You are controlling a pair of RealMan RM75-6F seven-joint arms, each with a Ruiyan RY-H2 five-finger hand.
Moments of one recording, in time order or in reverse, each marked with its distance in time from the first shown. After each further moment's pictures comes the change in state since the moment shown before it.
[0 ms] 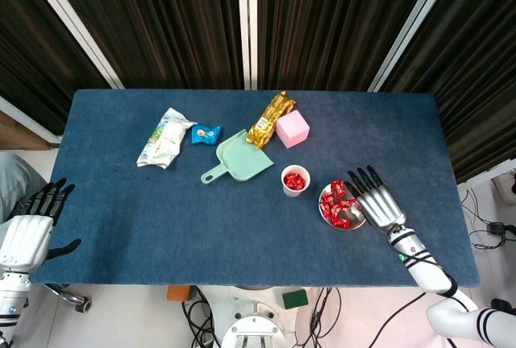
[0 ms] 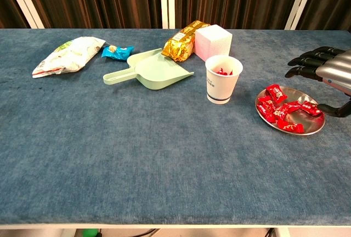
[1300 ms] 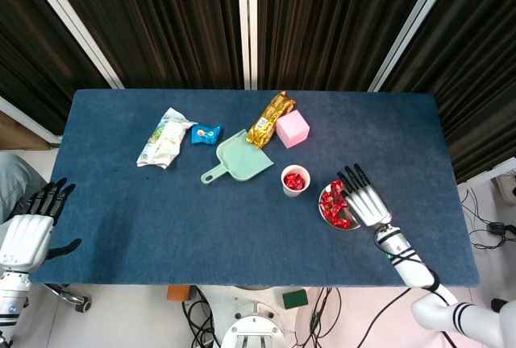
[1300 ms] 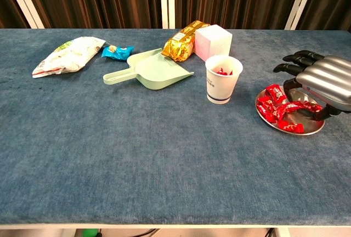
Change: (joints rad) left arm -0.002 0.002 0.000 0.003 0.002 -0.004 -0.005; right arm 0.005 -0.157 0.001 0.213 -0.080 0.073 0.059
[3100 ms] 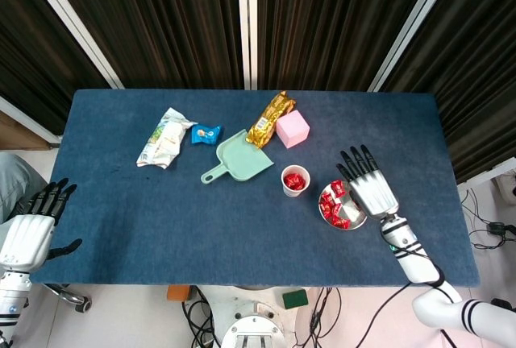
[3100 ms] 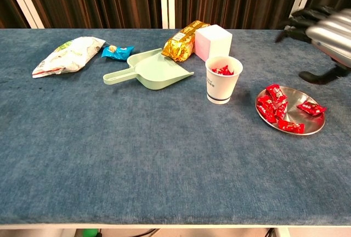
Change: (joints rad) left arm -0.003 0.000 0.003 0.000 0.007 -0.002 0.000; right arm 0.013 0.108 0.057 -0.184 0.061 0.067 -0.048
